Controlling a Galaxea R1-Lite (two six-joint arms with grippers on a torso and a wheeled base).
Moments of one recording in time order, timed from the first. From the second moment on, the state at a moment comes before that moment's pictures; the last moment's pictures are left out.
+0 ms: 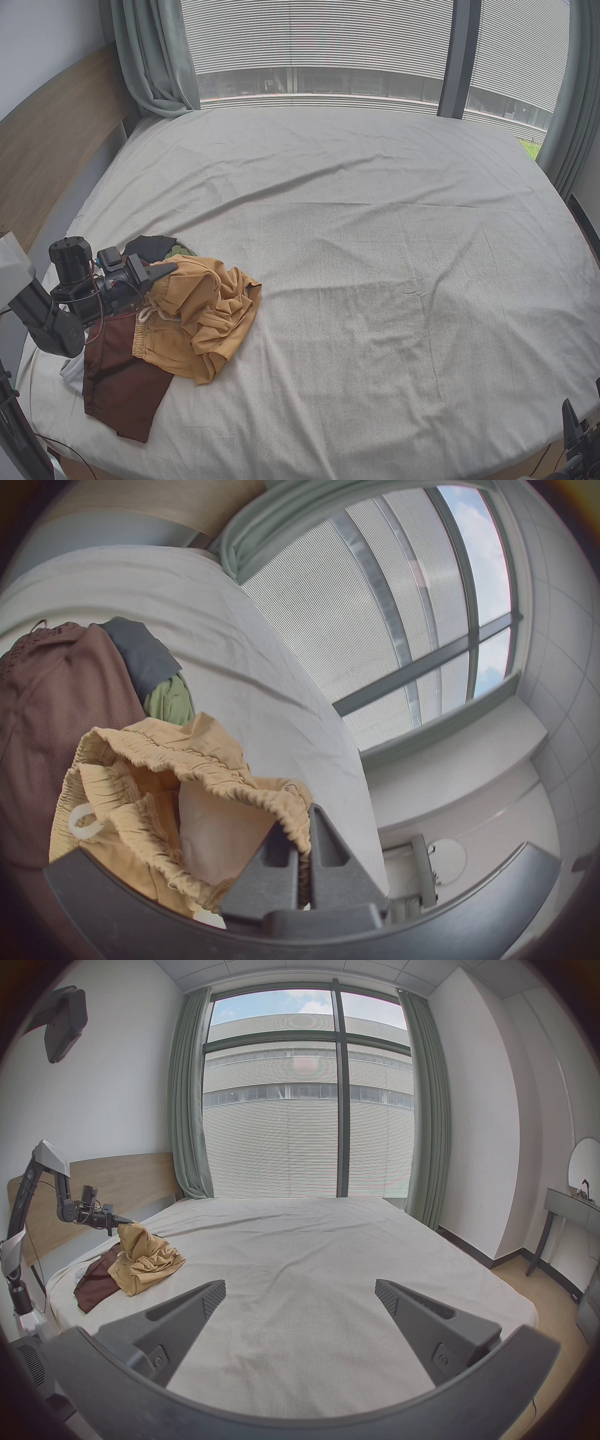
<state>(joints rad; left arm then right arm) 0.04 2.00 -0.68 -1.13 -0.65 -0.81 -0.01 0.02 -0.02 0.00 -0.01 0.00</state>
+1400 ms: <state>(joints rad) -0.30 1.72 -0.82 -0.86 -0.19 -1.21 -0.01 0.02 -0.02 0.00 -0.01 0.00</state>
